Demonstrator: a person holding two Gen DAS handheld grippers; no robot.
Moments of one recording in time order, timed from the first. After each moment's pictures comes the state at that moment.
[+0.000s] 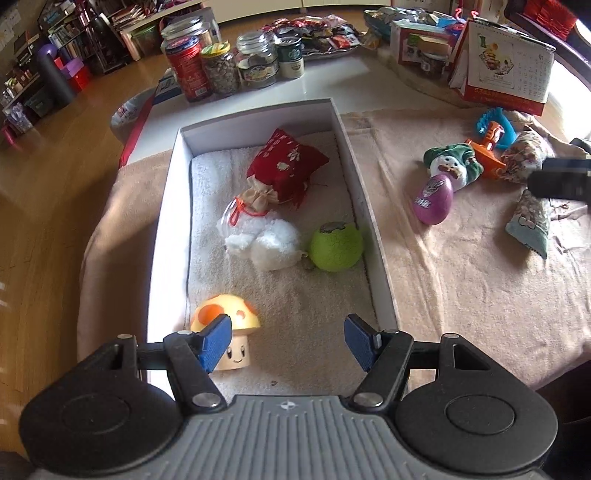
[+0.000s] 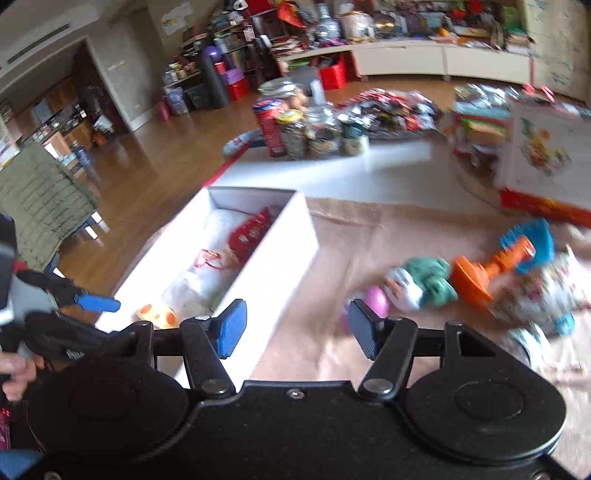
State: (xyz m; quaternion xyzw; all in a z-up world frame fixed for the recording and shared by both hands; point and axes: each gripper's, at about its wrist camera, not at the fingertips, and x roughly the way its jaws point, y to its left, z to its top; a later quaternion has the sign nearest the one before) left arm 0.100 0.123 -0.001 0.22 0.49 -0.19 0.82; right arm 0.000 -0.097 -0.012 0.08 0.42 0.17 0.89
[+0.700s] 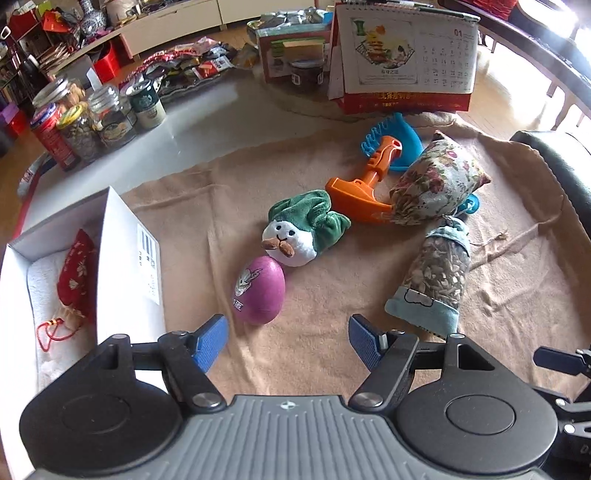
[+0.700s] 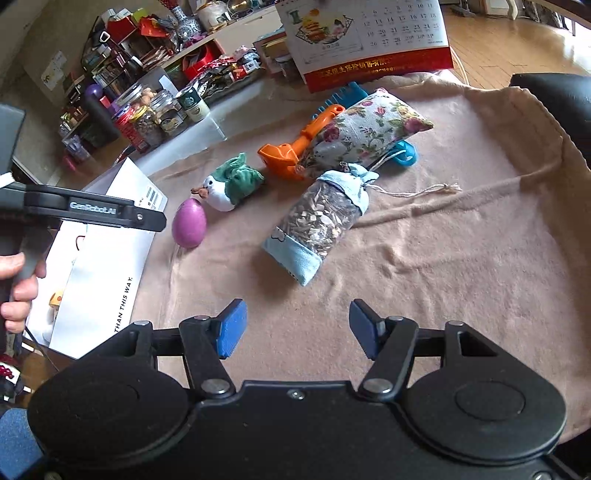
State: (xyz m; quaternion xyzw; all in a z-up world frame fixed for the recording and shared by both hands) left arm 0.105 -0.086 -0.062 0.22 0.48 -0.27 0.80; right arm -0.082 -0.238 -0.092 0.20 0.46 0.02 0.86
